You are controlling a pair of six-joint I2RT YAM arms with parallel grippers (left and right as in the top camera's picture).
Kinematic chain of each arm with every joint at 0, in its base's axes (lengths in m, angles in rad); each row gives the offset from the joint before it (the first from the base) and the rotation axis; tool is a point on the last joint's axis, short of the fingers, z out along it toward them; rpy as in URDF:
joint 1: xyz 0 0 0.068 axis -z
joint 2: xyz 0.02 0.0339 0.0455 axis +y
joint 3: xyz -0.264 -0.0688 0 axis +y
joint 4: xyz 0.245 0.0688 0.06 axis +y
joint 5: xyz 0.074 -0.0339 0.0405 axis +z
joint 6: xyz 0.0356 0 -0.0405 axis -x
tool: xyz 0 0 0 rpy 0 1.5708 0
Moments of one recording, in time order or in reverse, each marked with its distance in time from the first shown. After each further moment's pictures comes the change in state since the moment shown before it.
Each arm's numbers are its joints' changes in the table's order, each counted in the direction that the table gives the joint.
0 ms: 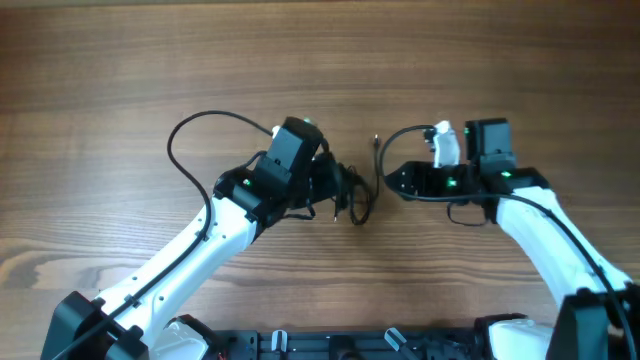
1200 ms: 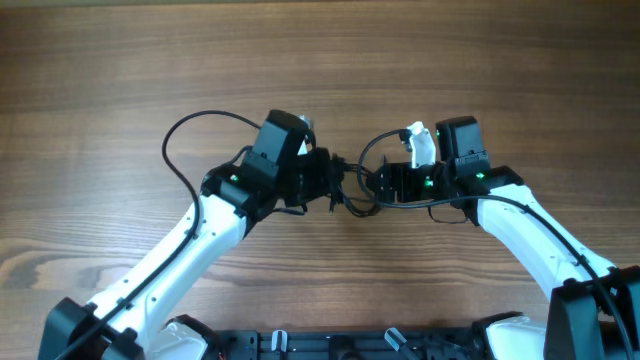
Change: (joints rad) left arm -0.065 -0.017 0.000 0.002 -0.155 -0.010; right arm -0.121 0.041 0.000 -0.108 -0.048 -0.046
